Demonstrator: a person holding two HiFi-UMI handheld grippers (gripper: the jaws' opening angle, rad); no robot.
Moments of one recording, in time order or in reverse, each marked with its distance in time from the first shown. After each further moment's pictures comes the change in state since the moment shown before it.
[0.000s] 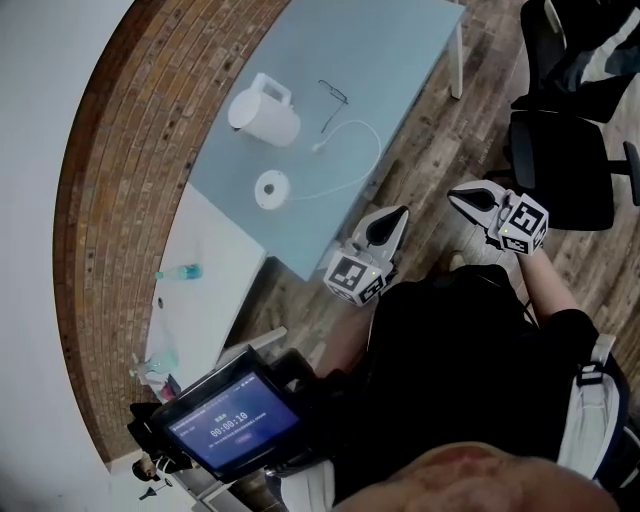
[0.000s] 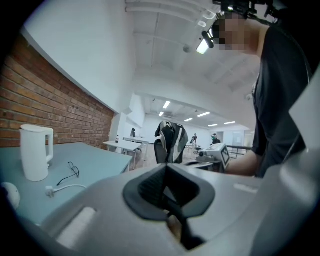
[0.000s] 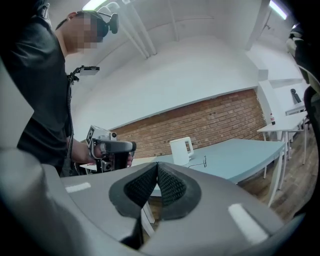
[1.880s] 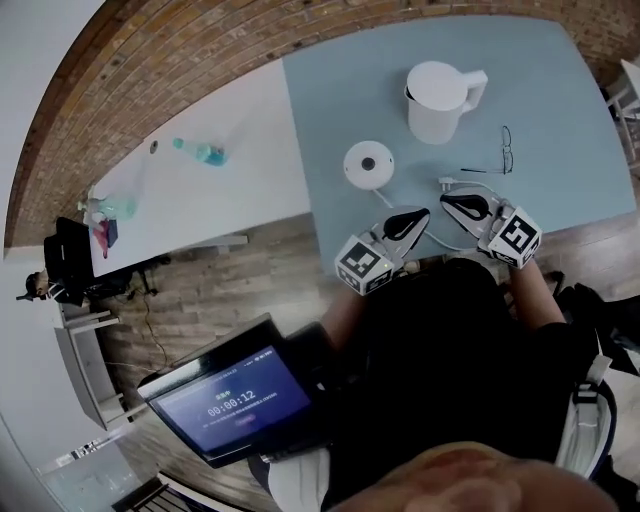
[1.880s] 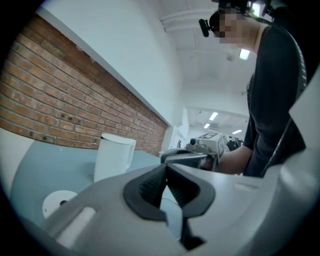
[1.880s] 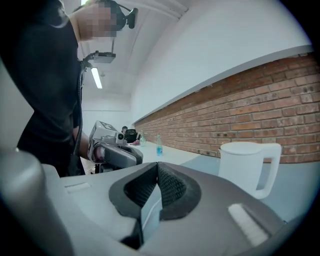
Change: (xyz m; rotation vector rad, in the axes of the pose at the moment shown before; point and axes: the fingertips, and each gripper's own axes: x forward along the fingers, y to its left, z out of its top) left arm -0.114 0.285 -0.002 -0.118 -0.162 0.535; right arm 0.372 -0.008 0.025 -0.251 0.205 0.713
